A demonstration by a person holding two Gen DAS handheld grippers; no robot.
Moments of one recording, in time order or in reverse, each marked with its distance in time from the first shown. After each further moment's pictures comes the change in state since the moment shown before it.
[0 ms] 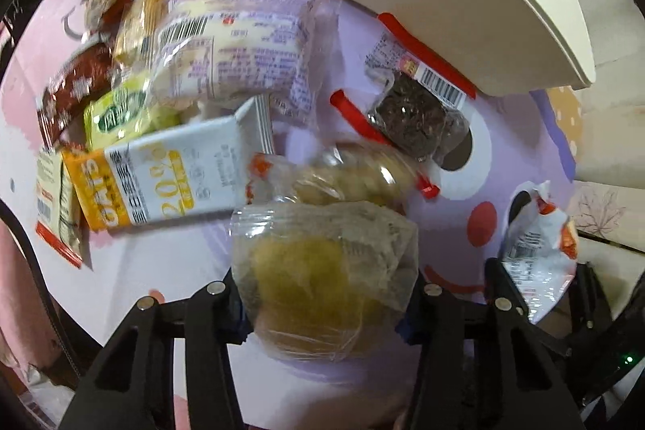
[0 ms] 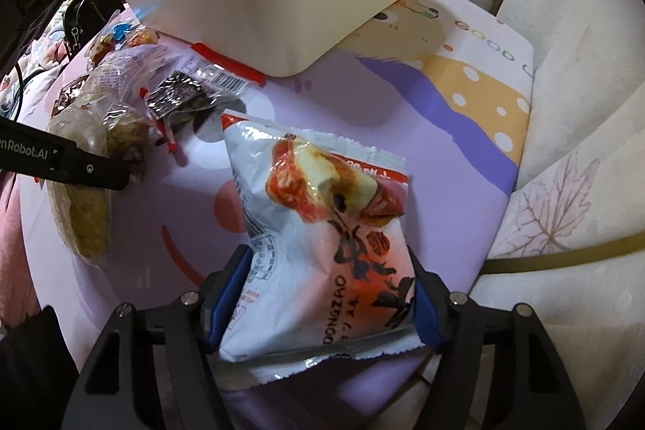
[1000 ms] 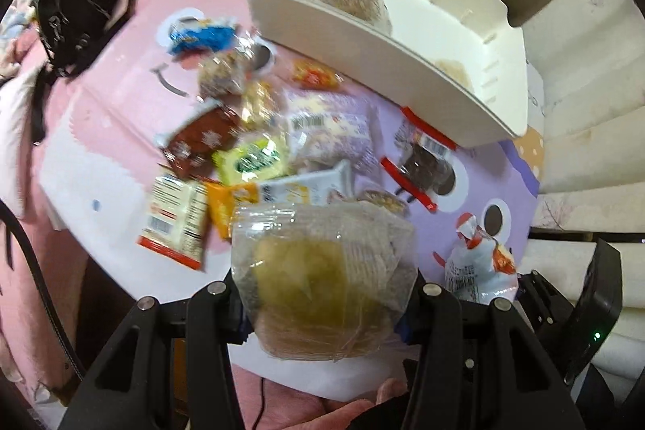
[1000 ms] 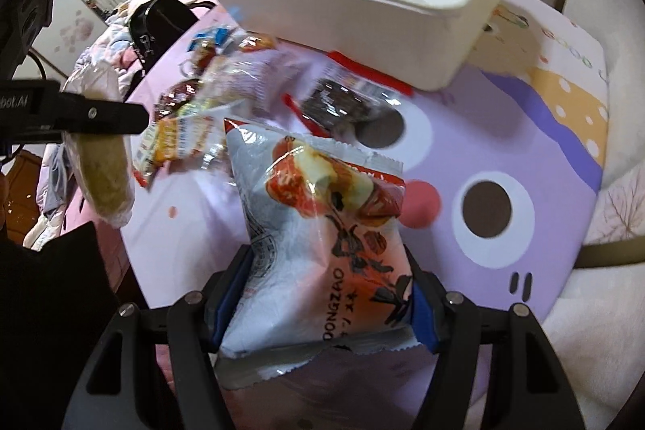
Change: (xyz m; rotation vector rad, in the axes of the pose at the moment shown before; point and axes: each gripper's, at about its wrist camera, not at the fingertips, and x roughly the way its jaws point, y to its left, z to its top) left arm -0.131 0.078 -0.035 0.037 -0.199 0.008; right arm -0.037 0.060 0.009 0.006 0.028 0.289
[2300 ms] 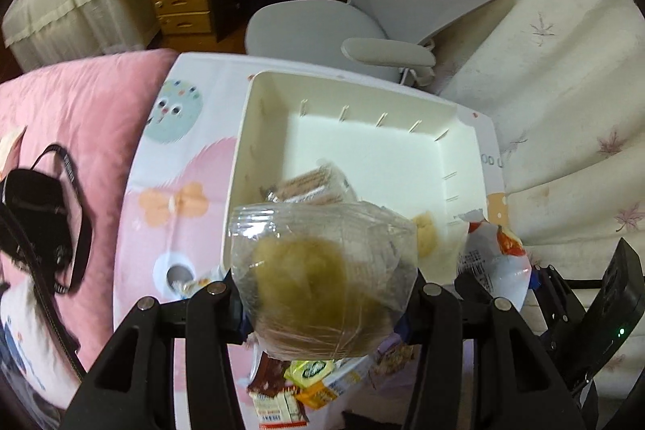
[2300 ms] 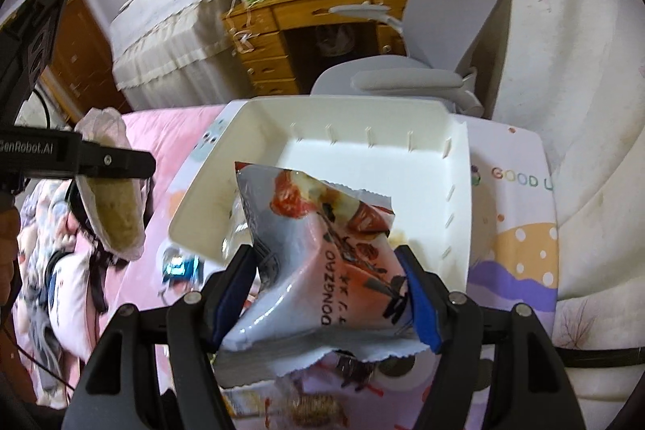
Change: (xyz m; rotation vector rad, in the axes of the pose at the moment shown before) left arm -0.061 -0.014 0.234 0.413 -0.070 -0.124; right arm -0.057 0.022 0.169 0.344 -0.364 -0.243
